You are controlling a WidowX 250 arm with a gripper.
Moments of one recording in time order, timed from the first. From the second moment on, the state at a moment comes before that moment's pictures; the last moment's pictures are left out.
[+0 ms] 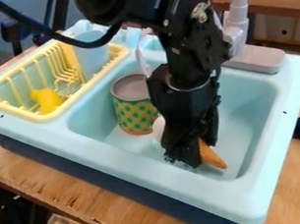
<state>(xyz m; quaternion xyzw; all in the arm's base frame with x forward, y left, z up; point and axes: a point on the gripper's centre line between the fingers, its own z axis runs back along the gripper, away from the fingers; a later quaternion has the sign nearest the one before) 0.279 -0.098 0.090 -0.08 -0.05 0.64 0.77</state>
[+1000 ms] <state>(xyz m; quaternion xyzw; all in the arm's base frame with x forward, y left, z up) 0.298 -0.102 0.153 0.15 -0.13 0.61 0.77</state>
